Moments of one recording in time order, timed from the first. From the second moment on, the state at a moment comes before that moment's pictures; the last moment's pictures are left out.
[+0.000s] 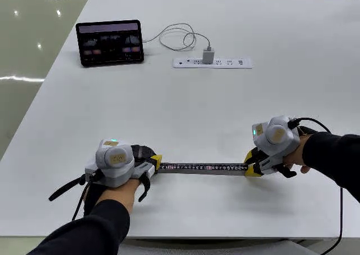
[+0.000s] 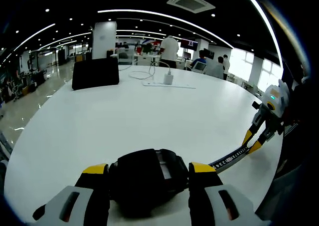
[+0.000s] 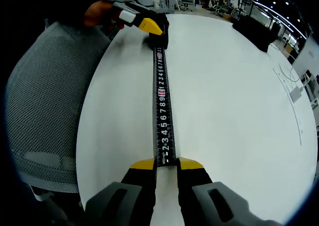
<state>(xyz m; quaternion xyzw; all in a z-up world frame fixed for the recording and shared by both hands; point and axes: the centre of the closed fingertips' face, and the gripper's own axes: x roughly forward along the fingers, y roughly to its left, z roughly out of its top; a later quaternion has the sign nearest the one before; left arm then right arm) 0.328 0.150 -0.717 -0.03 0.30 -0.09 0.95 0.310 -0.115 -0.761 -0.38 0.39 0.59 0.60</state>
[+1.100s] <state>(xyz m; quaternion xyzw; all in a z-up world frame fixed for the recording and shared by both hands) 0.326 0.151 -0.721 0.00 0.32 -0.09 0.94 0.309 -0.072 -0.763 -0.36 0.37 0.60 0.60</state>
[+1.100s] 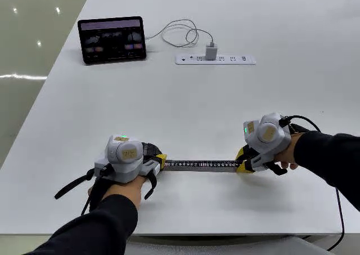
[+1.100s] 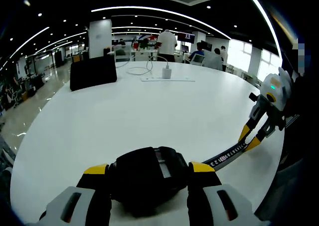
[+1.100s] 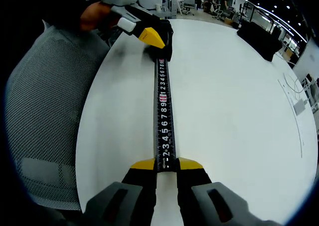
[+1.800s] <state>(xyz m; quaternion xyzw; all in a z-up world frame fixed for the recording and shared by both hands) 0.325 0.151 -0.721 0.00 0.32 -0.09 0.94 0.311 -0.060 -0.762 -0.37 0.37 0.60 0.61</state>
